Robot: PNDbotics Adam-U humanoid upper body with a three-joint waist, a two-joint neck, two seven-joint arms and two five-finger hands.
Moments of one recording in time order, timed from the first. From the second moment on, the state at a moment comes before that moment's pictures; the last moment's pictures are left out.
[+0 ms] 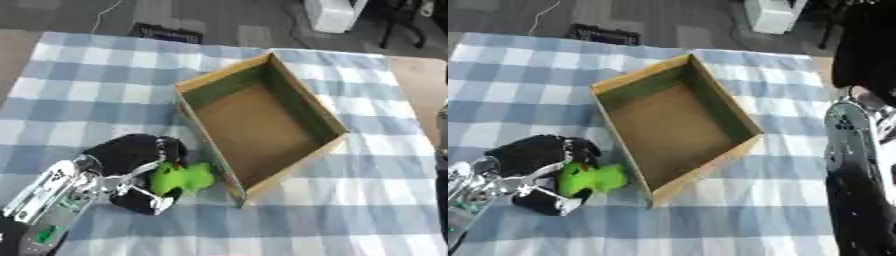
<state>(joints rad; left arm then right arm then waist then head) -0.34 0.56 -0.36 -1.76 -0.89 -0.19 -0.44 -0.53 -0.24 0.01 -1.98 -0.56 -0.50 0.15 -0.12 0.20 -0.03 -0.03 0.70</state>
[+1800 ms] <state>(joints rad) -0.47 0.58 -0.33 -1.97 -0.79 -0.14 -0.03 -0.53 -0.24 0.01 -1.98 -0.55 -0.50 0.15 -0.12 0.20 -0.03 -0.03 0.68</state>
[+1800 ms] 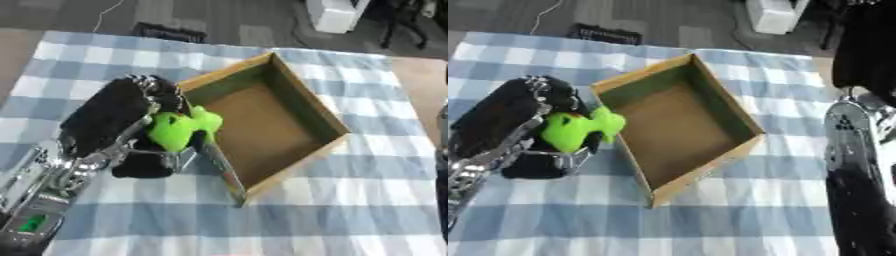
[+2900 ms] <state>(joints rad) -0.77 0.51 -0.43 -1.46 -0.81 -0.37 0.18 -0.59 -0.13 -0.02 -1.98 -0.58 -0.48 0.07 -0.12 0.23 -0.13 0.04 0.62</state>
